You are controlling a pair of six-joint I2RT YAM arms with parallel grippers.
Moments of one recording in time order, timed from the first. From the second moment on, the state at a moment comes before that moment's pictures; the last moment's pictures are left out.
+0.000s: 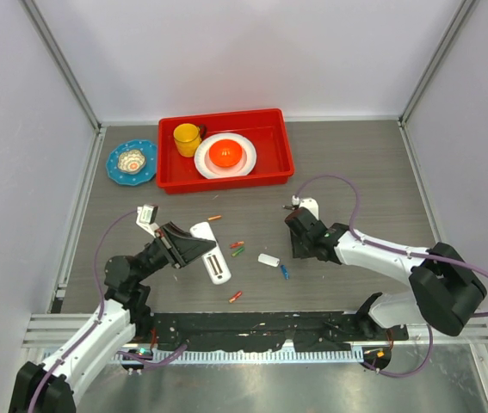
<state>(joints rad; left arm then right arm) -0.41 0.55 0.08 0.91 0.64 -1.31 0.75 1.33 0.66 -0.39 0.31 0.53</state>
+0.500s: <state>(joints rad) -0.41 0.58 0.07 0.90 0.64 -1.30 0.69 1.33 0.64 -0.32 0.25 0.50</state>
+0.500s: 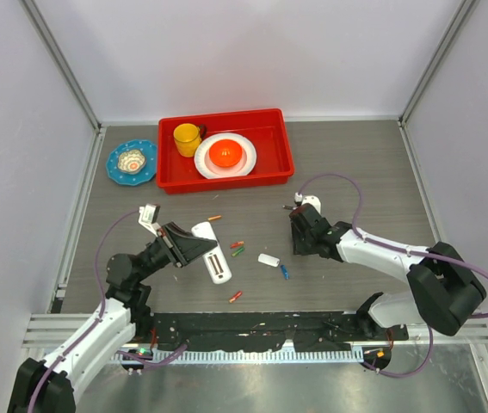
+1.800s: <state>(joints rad) -0.41 0.55 0.07 0.67 0.55 -1.28 0.66 1.42 0.67 -0.26 0.21 0.64</state>
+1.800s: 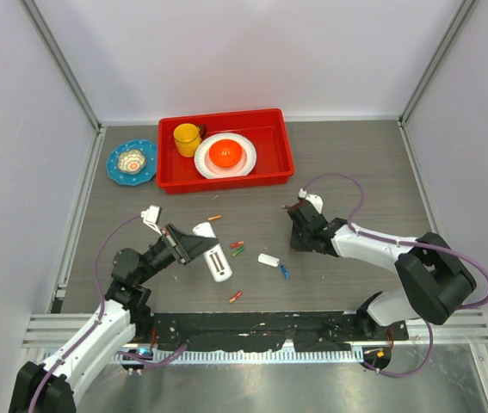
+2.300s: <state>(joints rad) -0.41 0.55 0.05 0.65 0.52 -1.27 0.67 1.16 0.51 -0.05 0.02 0.58</state>
